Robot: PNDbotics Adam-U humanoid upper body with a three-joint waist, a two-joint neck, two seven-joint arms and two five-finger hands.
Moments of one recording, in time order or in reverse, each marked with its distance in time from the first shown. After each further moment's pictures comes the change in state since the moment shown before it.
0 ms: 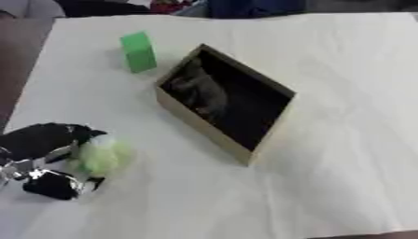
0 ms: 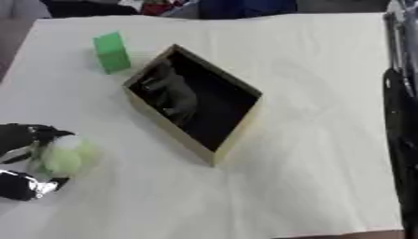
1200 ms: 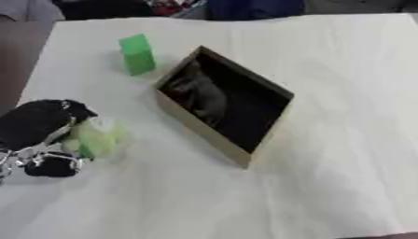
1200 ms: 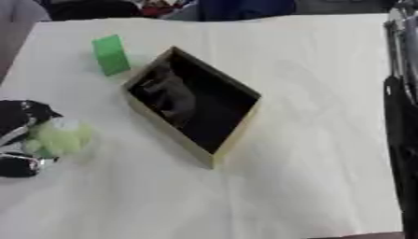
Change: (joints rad) left arm -0.106 0.000 0.009 0.000 -0.072 0.021 0.209; right arm 0.018 0.001 -0.007 -0.009 -0.005 0.012 0.004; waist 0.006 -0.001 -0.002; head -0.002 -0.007
